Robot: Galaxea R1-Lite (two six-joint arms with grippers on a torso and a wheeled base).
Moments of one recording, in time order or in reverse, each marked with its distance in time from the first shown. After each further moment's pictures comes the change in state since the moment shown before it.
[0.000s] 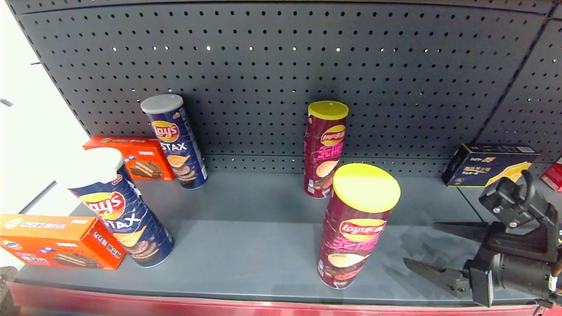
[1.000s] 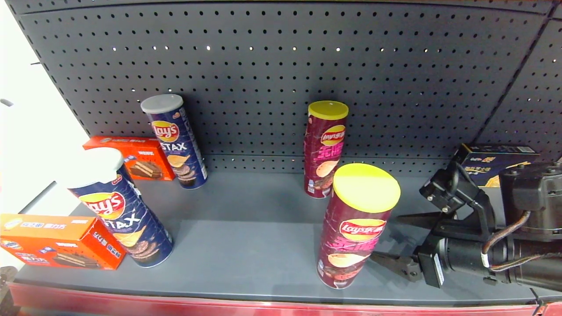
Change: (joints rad) left arm 0.000 0.001 0.000 0.001 -0.002 0.000; right arm 0.089 0.185 -0.128 0.000 -0.026 -0.003
